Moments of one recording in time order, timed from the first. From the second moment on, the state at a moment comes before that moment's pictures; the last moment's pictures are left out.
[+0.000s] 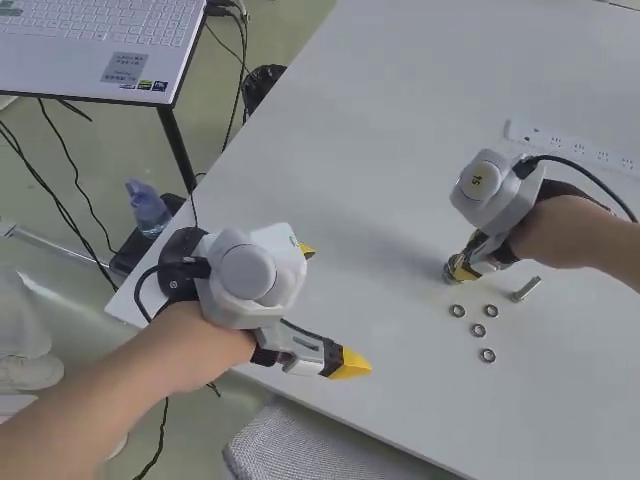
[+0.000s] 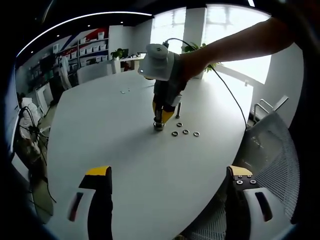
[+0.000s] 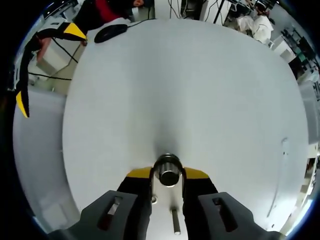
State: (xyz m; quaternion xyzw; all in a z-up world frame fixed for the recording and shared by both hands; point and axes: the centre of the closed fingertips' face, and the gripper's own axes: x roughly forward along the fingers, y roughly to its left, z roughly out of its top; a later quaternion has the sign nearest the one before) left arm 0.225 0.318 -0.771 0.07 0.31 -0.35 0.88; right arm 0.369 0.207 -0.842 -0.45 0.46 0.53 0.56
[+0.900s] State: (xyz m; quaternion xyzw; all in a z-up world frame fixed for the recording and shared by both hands) left arm 0.226 0.320 -0.770 0.07 0.32 -0.35 0.88; right arm 0.371 0.214 -0.854 -0.46 0.46 0.53 0.55
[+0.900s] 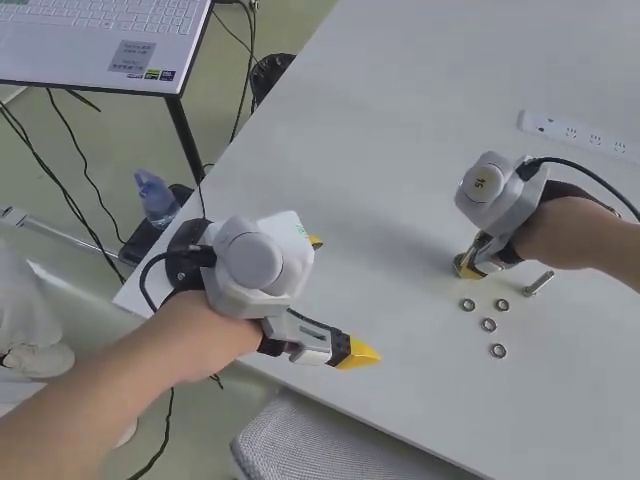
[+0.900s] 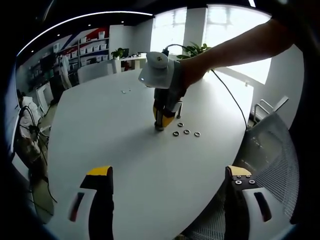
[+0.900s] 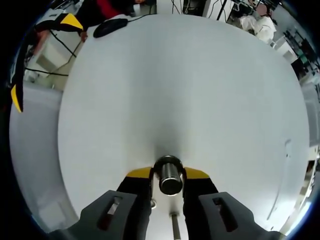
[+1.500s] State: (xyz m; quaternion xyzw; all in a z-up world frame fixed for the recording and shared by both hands) left arm 0.221 0.318 -0.775 0.07 0.32 -0.35 0.88; right arm 0.372 0.214 -0.854 -0.46 0.45 0.54 0.55
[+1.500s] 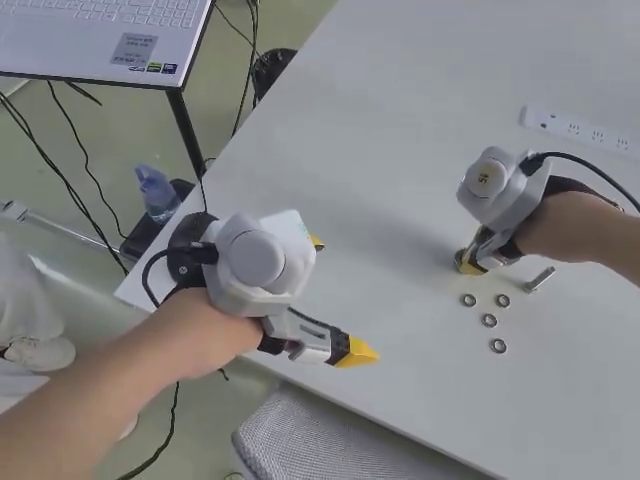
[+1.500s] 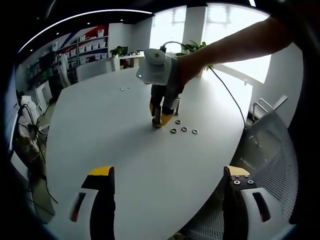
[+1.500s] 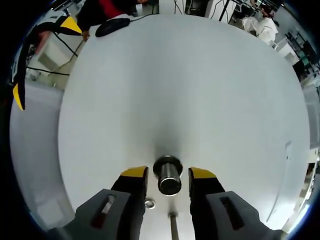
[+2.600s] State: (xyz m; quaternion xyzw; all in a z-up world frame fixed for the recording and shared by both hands) left arm 0.222 0.311 -0.773 0.09 0.32 -0.36 0.87; right arm 0.369 0.202 -0.794 -0.42 0.42 0.55 0.58
